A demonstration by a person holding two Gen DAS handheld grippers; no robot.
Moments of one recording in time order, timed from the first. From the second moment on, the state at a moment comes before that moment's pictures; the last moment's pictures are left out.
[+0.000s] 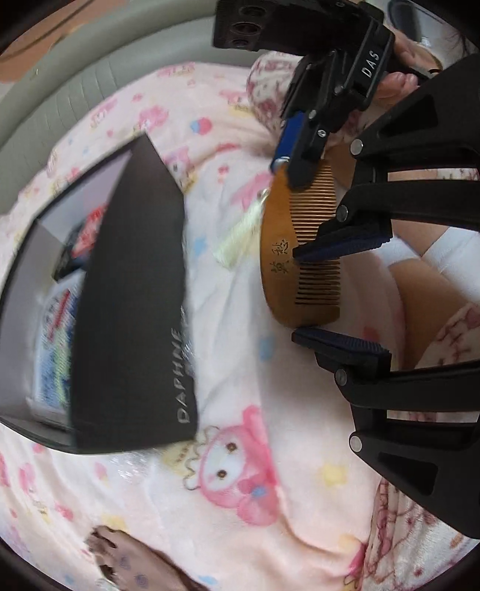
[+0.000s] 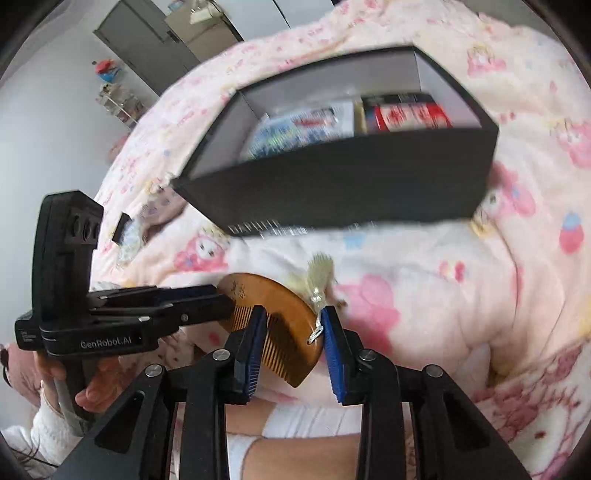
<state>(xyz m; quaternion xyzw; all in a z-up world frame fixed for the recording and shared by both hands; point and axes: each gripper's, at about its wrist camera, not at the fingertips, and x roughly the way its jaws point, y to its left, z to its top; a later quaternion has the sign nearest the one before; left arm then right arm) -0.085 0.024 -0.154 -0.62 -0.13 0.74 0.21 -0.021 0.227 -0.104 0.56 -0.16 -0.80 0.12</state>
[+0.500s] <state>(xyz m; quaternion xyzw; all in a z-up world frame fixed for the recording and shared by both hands) -0.090 0.021 -0.157 -0.61 -0.12 0.76 0.20 -0.021 0.221 -0.130 0.58 -0.18 -0.78 0.12</state>
